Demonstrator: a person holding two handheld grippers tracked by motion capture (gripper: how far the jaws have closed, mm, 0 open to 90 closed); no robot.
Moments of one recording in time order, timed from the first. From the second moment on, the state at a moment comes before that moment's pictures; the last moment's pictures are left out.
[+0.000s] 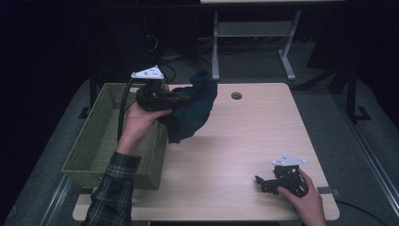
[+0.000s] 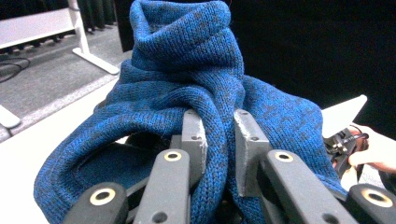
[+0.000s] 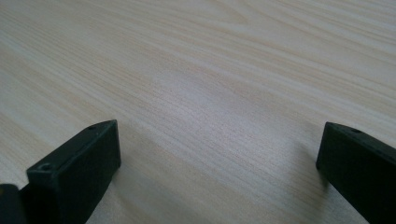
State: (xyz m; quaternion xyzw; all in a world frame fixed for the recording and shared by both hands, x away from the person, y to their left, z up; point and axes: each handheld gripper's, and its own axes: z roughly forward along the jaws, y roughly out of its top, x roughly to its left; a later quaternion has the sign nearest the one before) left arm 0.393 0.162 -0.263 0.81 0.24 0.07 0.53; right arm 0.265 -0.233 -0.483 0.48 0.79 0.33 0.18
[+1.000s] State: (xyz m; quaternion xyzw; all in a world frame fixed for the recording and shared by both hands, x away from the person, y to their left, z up) left arm 0.408 0.040 -0.343 0.84 0.22 0.03 0.49; right arm 0.265 -0.233 -0.483 0.48 0.79 0.33 0.18
